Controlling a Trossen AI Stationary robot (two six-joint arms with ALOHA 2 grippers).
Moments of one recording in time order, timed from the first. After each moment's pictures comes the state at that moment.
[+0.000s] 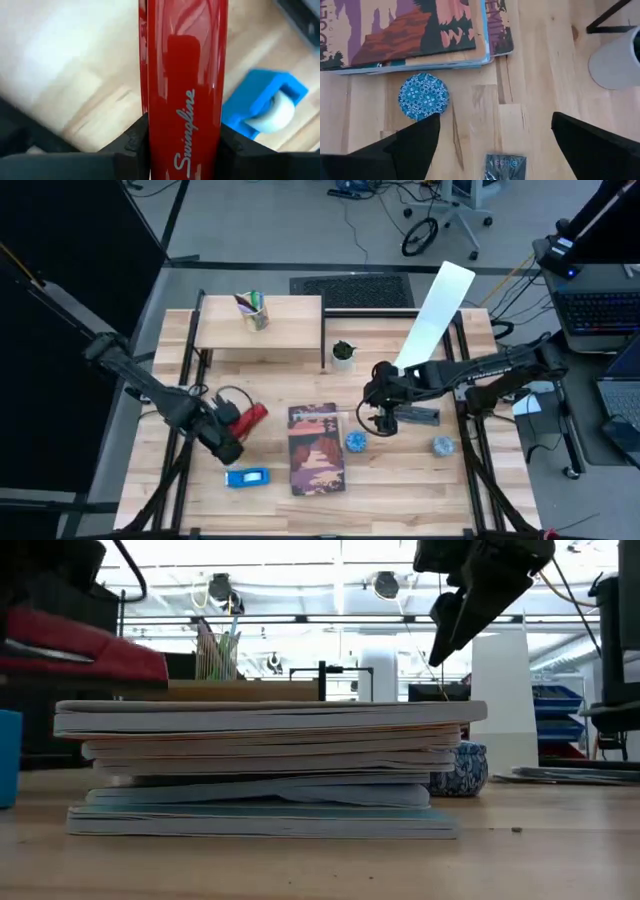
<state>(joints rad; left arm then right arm) -0.58 1.15 0.95 -1.24 -0.09 -1.41 0.13 1.37 1.05 -0.73 0.10 0.15</state>
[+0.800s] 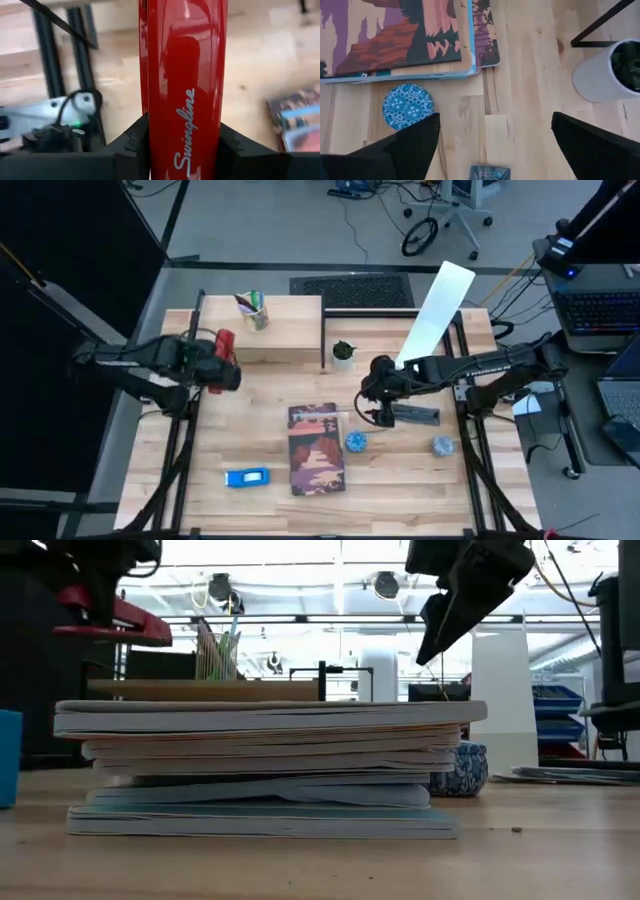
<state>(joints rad) 0.00 1.04 1.14 -1.57 -0.30 -1.40 0.06 1.37 1.05 -0.70 0.10 0.07</state>
